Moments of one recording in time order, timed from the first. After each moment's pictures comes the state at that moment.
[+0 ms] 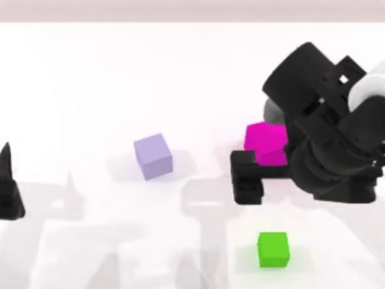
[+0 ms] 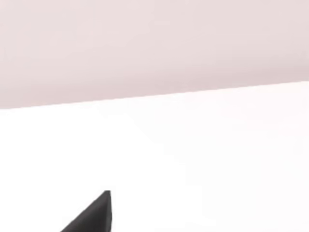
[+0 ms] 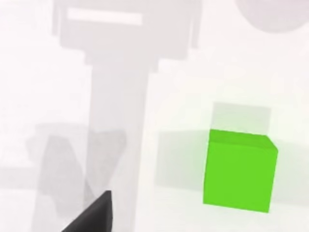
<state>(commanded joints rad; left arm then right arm) -0.06 0.22 0.22 -0.14 0.00 0.08 0.74 1.53 1.17 -0.95 0.03 0.68</state>
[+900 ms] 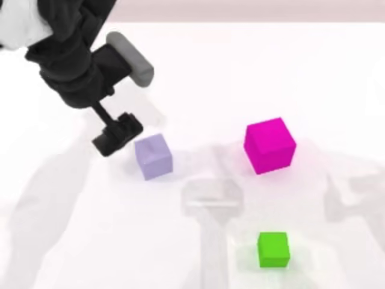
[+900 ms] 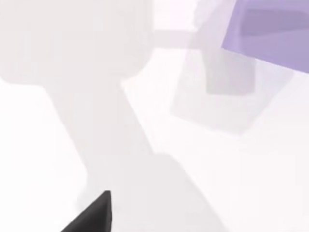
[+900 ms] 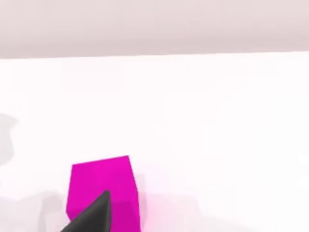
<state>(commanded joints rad) -0.39 1.79 1.46 -1.02 0.00 0.55 0.26 0.36 0.35 -0.25 0.01 0.16</state>
